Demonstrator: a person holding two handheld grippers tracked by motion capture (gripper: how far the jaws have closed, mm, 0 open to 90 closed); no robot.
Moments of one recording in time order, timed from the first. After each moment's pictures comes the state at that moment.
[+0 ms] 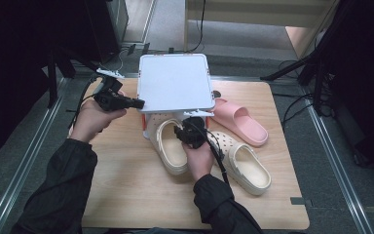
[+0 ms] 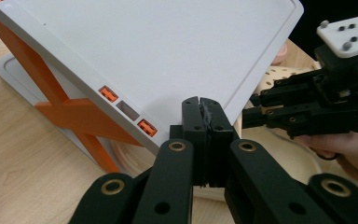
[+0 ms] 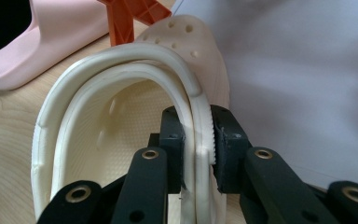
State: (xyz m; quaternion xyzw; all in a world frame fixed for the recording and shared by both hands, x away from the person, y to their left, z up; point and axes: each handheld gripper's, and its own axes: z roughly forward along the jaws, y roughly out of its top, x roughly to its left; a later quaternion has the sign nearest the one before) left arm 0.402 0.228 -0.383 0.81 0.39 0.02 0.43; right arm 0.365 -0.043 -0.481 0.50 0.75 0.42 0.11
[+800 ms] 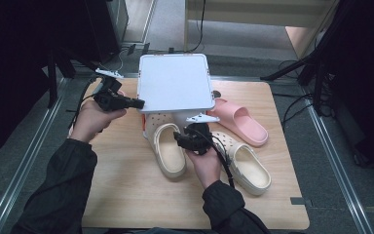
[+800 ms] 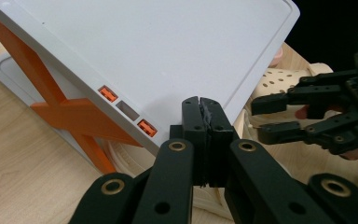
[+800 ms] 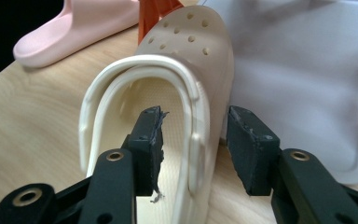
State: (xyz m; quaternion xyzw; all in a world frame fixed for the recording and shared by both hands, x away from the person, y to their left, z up) left arm 0.403 0.230 -0.385 0.81 0.39 0.01 0.43; right arm 0.338 -0.059 -0.464 0.44 0.78 0.43 0.12
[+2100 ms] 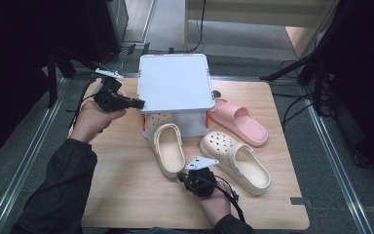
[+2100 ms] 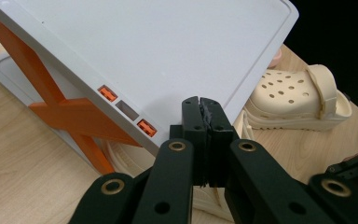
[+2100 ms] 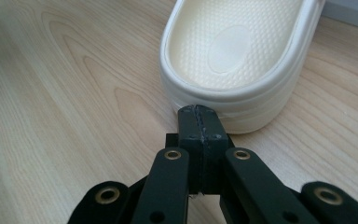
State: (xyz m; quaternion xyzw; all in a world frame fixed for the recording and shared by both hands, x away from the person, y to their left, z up) left arm 0.403 0.231 -0.385 0.81 0.39 0.01 0.44; right arm 0.247 -0.078 -0.521 0.35 0.85 0.40 0.06
